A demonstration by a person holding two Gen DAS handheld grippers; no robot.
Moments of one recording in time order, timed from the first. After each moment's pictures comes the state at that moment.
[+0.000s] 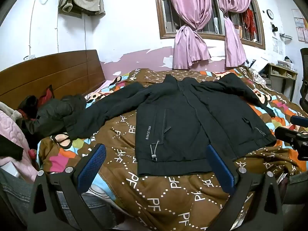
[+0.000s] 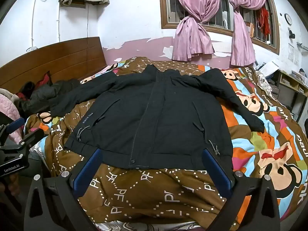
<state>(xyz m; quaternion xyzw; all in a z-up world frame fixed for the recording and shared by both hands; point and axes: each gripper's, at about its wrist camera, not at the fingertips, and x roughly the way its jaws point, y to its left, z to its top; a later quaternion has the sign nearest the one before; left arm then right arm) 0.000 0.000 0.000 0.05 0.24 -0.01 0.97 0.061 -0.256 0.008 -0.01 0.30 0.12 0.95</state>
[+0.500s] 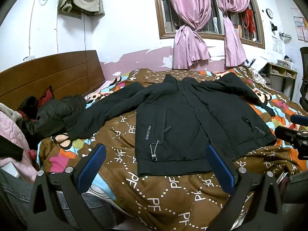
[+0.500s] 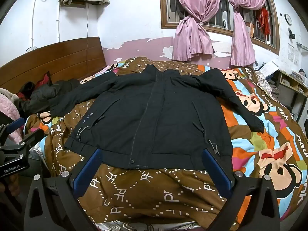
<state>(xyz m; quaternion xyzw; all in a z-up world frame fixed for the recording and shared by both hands) 0.000 0.000 0.000 0.06 0.24 -0.01 0.97 0.062 -0.256 0.008 -0.01 0.29 0.12 0.95</state>
